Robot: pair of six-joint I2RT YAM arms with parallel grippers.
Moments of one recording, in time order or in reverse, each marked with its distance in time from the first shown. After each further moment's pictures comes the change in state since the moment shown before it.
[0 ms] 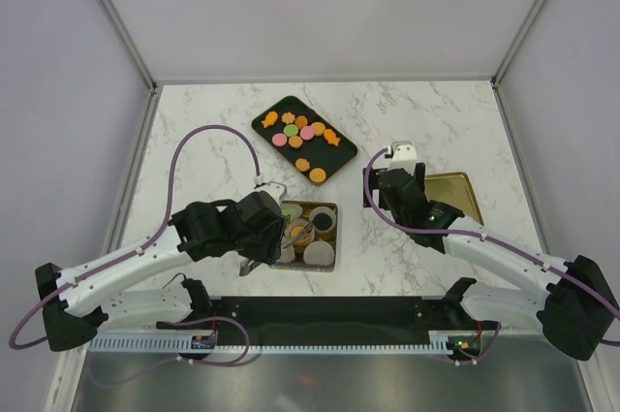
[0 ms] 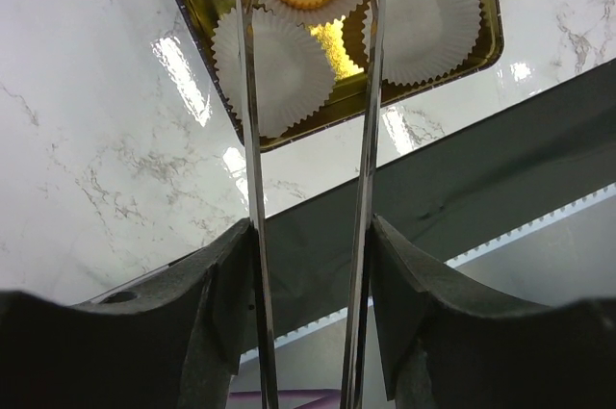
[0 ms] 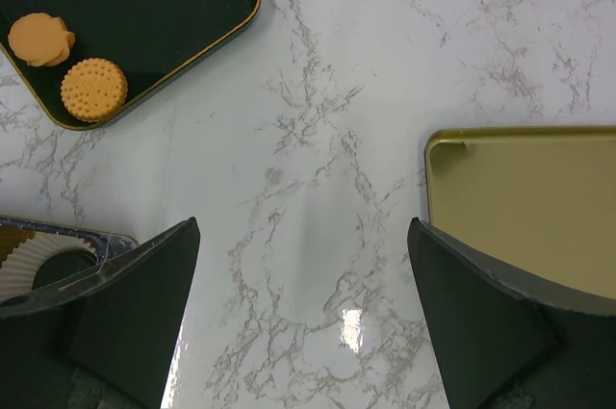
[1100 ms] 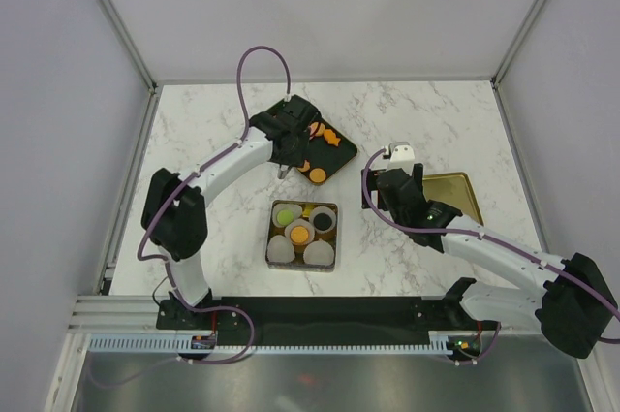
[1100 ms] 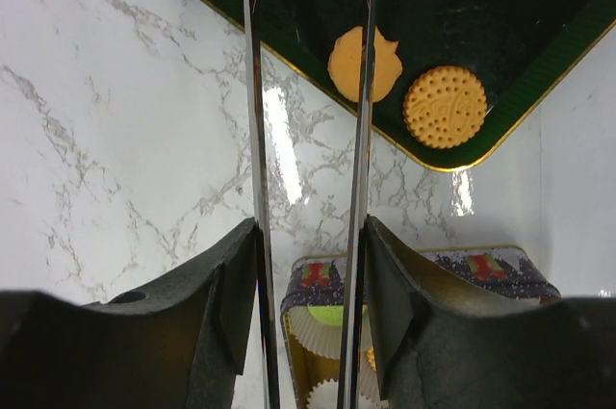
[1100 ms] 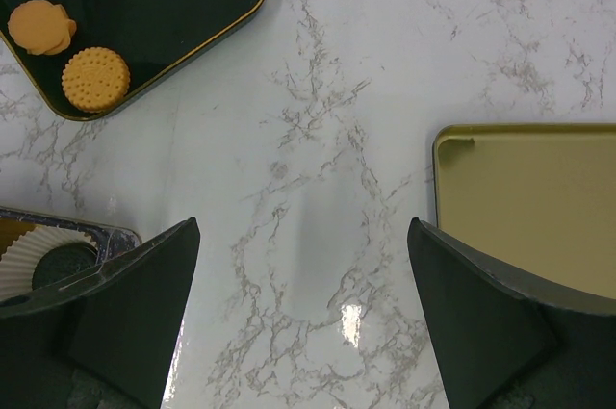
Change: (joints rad) left arm 0.426 0.818 0.568 0.243 -0.130 0.307; right arm 0.000 0.015 0.000 0.000 -0.019 0.000
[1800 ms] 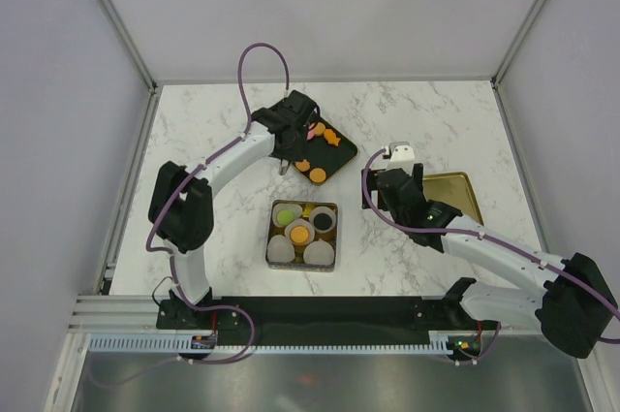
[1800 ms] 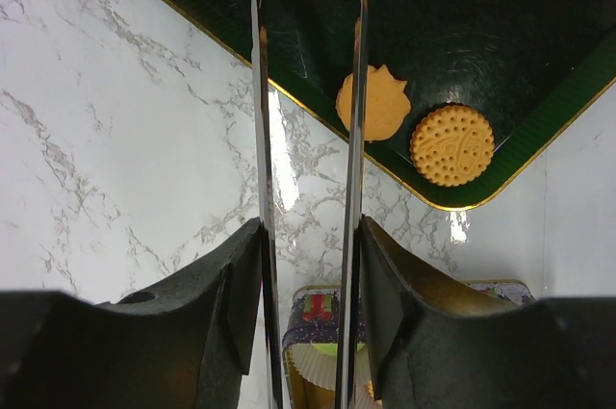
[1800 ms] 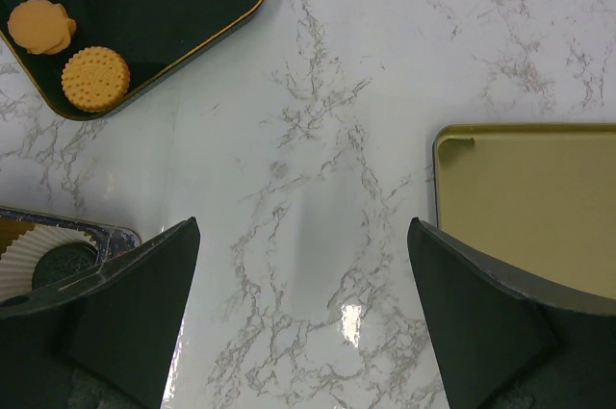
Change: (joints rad) left arm 0.036 0.072 0.051 0.030 0.012 0.011; right arm -0.001 0.000 0.000 0.000 -0.001 0.000
